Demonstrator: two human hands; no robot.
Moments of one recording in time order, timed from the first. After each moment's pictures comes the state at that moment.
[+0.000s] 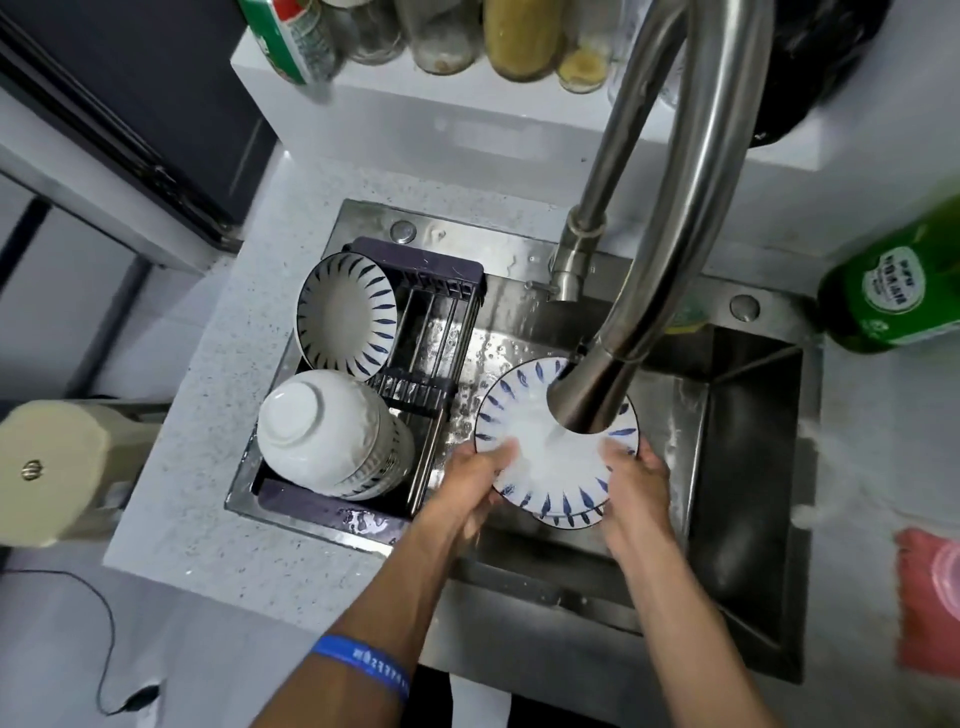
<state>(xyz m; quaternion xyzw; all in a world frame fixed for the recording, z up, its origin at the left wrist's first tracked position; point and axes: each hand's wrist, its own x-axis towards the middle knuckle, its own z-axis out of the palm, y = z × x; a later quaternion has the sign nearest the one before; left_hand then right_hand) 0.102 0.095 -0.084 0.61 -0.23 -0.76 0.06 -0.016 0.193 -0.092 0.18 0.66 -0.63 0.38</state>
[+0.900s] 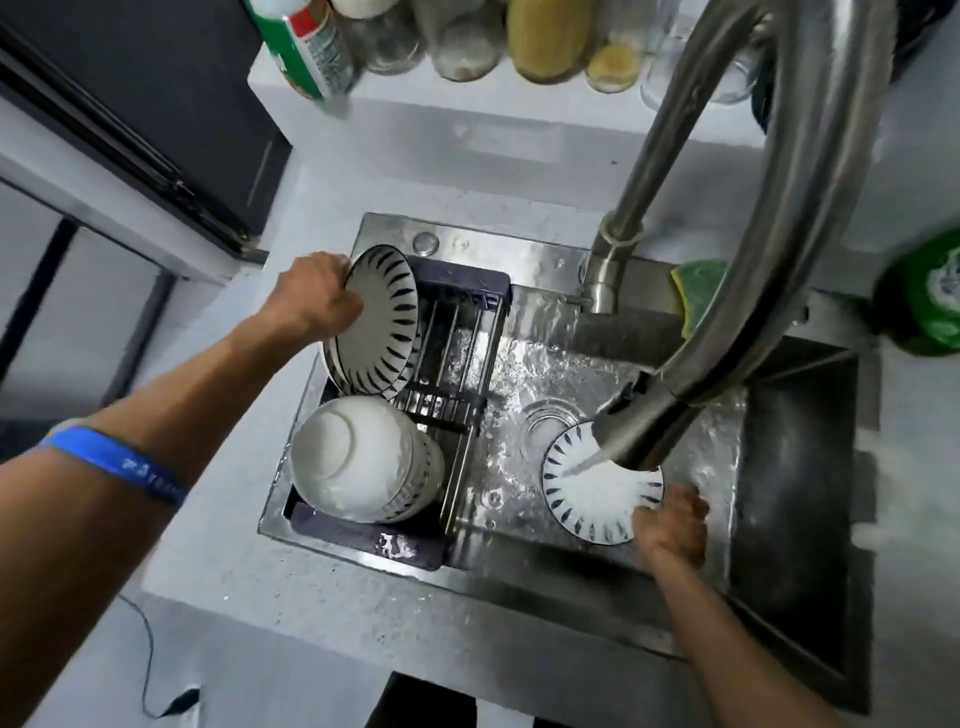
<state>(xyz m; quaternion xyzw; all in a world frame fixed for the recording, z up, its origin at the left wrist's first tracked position) 0.135 -0.156 0.005 0.51 -0.83 -0.18 -0.12 -0.031 0.227 -0.194 0.01 0.95 -0.09 0.31</state>
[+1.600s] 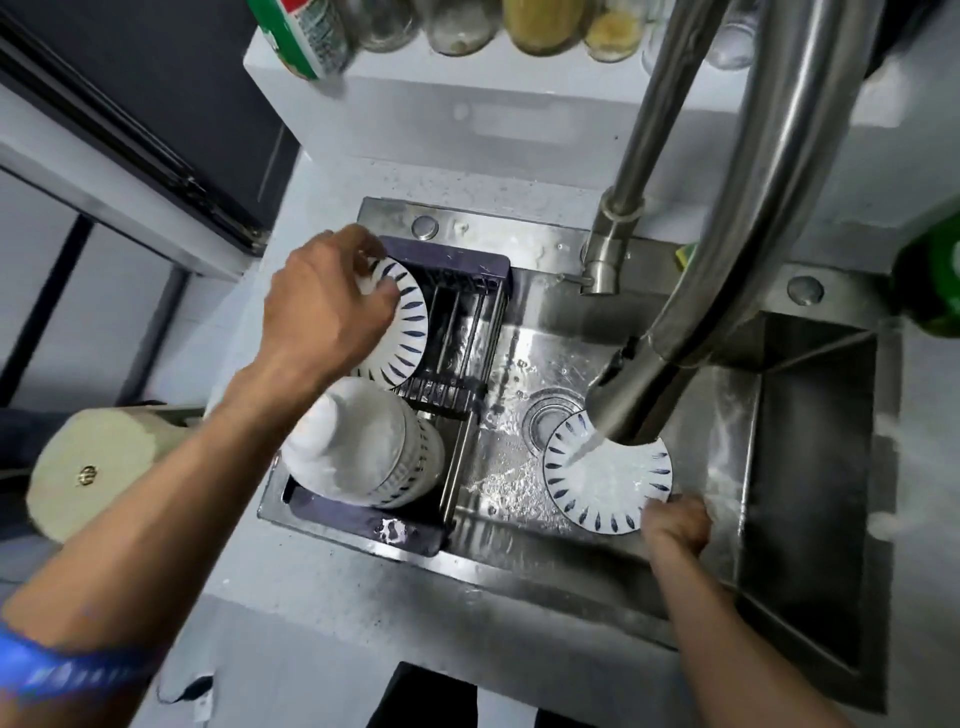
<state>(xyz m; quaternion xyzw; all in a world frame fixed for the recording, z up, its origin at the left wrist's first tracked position) 0.128 -0.074 0.047 0.51 -0.84 -0.17 0.08 -0.036 0.237 -0.235 0.13 0.92 -0.14 0.34</state>
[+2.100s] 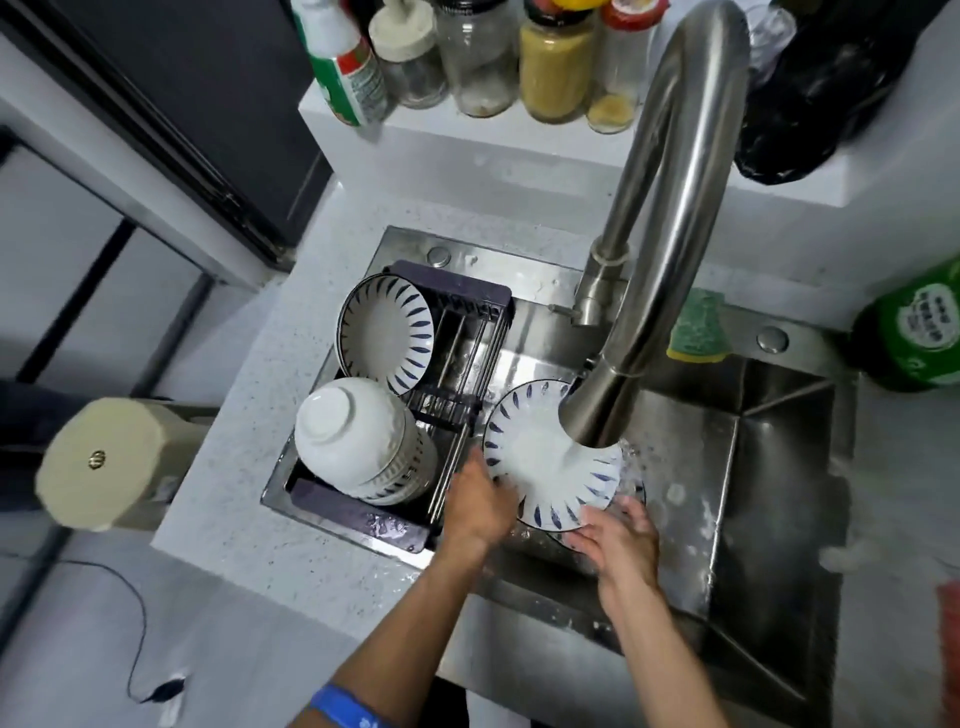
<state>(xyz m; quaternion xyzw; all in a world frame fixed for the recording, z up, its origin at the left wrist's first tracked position) 0.112 0.106 -0.058 0.63 -0.63 -0.45 -0.05 0.007 0.220 -0.121 0.22 0.66 -0.58 0.43</state>
